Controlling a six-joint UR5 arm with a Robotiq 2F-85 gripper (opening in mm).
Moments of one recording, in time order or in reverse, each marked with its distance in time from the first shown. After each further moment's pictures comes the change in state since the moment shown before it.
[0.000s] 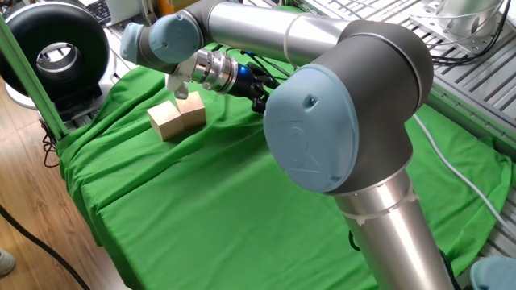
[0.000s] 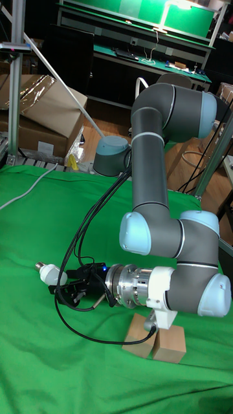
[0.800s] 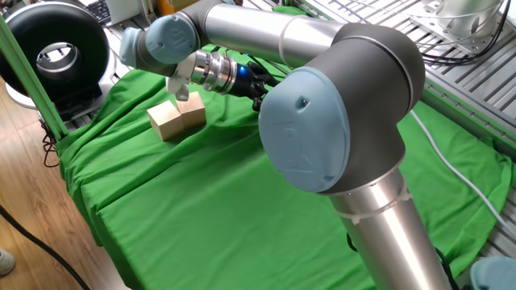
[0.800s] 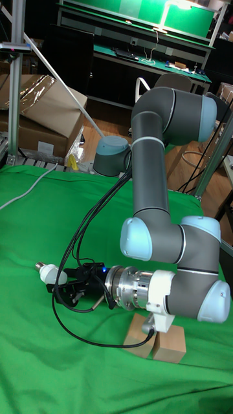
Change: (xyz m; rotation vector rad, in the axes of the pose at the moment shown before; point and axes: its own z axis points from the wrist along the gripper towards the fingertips) arm 0.007 -0.004 0.002 0.011 0.053 -0.005
